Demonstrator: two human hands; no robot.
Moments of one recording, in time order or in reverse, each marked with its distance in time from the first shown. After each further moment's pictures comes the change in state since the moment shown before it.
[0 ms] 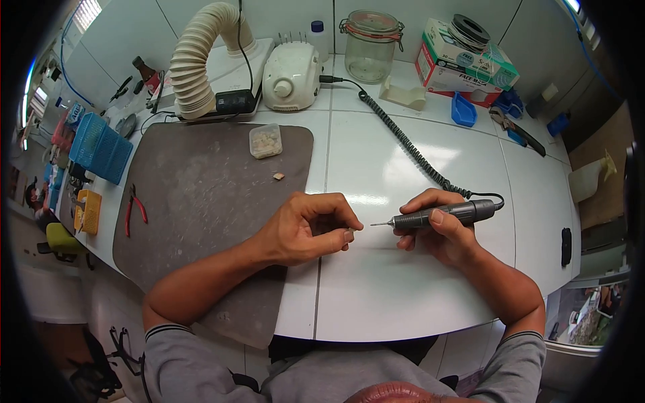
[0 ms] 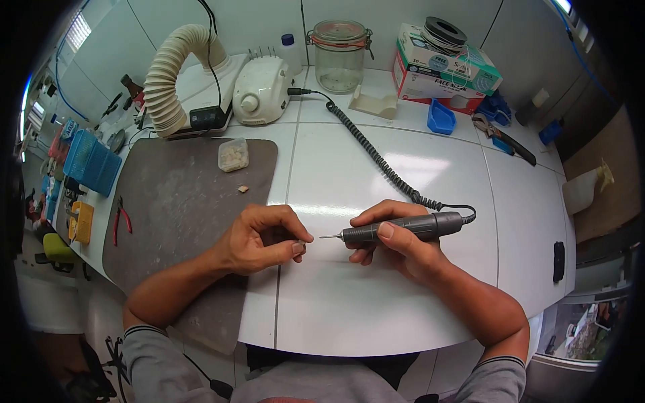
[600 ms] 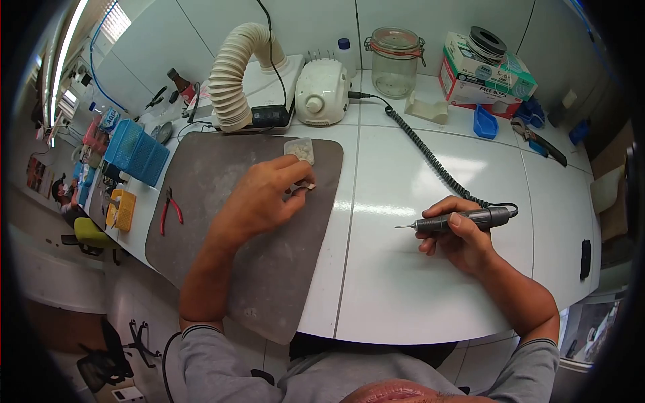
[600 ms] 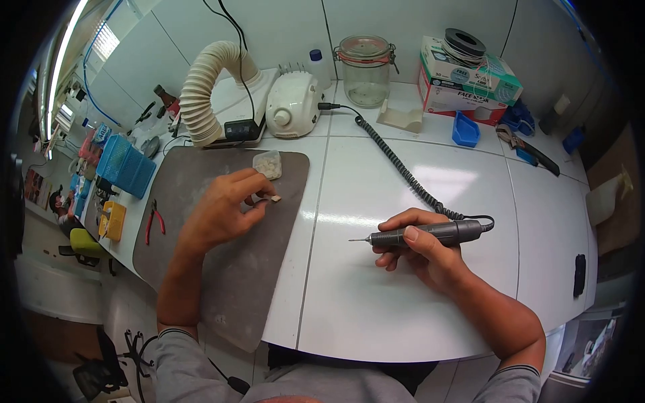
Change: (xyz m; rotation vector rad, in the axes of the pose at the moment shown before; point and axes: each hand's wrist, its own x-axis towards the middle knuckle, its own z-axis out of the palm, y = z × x) left_hand -0.021 0.063 -0.065 1.133 0.251 0.015; right_hand 0.000 0.001 -0.005 0.128 -0.019 0.013
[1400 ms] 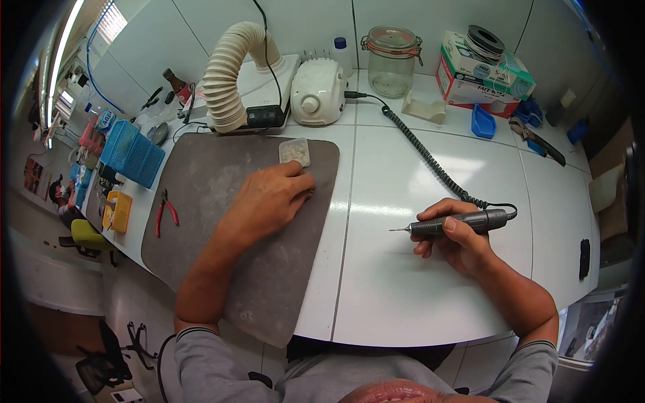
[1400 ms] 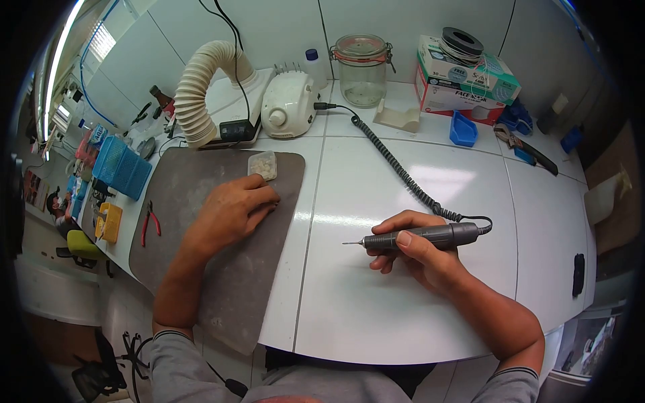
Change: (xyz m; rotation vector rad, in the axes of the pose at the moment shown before) left_hand 0.002 -0.005 0.020 0.241 -0.018 0.013; right_hand 0.002 0.000 0.004 -0.068 0.017 -0.001
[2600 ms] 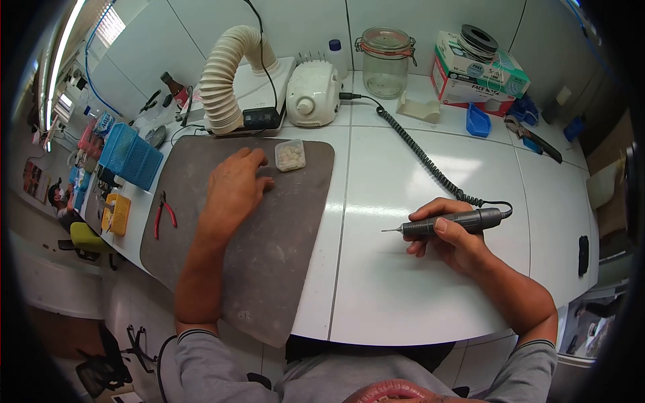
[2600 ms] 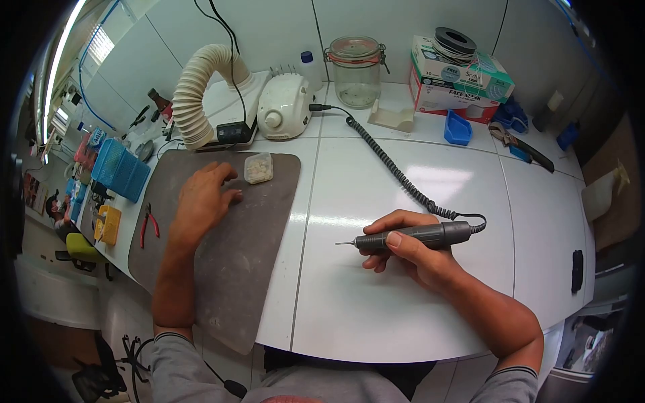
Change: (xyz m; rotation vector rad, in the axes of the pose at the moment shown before) left_hand -0.002 -0.022 -0.016 0.125 0.026 -0.435; right_hand -0.001 -0.007 0.000 -0.042 -0.070 0.012
